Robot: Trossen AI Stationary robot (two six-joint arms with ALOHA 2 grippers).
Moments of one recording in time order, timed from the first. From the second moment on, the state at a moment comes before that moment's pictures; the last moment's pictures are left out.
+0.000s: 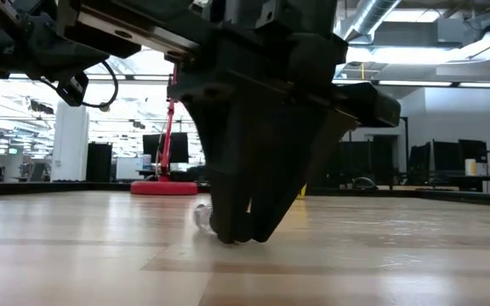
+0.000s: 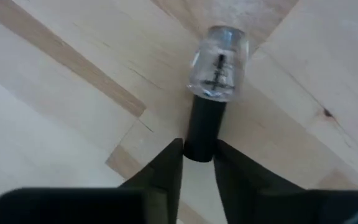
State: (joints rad) left arm -0.35 0.32 0.01 0.32 -0.39 -0.29; right arm 0.49 2.53 2.22 -1.13 0.13 1.39
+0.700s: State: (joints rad) left arm -0.35 0.32 0.01 0.32 -0.39 -0.29; right arm 0.48 2.51 2.26 -1.24 0.12 1.33
